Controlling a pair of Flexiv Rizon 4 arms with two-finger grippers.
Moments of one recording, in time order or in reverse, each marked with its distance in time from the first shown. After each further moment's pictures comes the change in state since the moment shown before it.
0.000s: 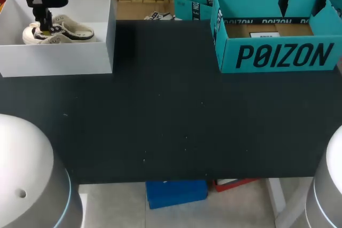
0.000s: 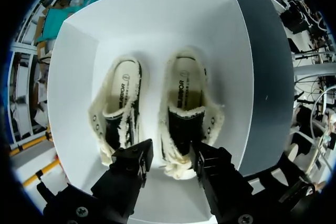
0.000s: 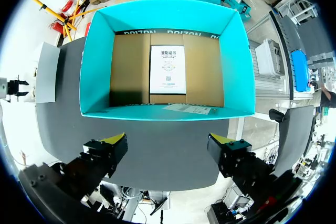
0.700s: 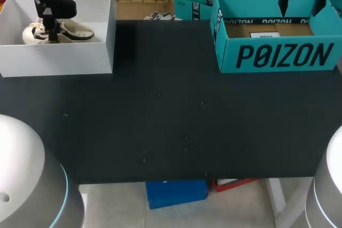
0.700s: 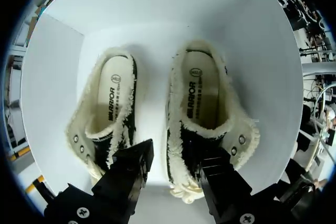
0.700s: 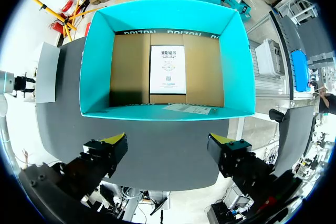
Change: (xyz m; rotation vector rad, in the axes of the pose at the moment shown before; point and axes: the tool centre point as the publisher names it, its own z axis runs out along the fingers) left arm -0.012 -0.012 0.055 -0.015 0.049 0.021; right arm 0.000 0.000 0.000 0.000 0.000 0.000
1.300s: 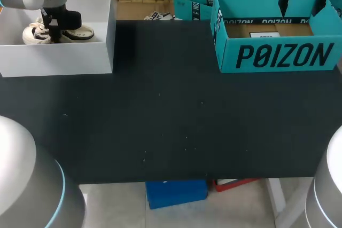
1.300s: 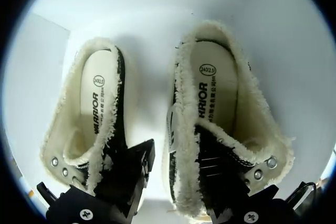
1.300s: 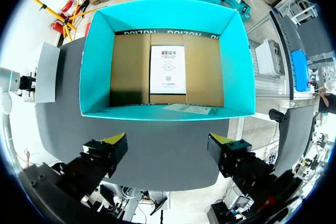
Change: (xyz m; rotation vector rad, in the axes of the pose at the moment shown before) left arm 0.003 -0.007 0.041 -0.019 0.039 0.023; right arm 0.000 0.000 0.000 0.000 0.000 0.000
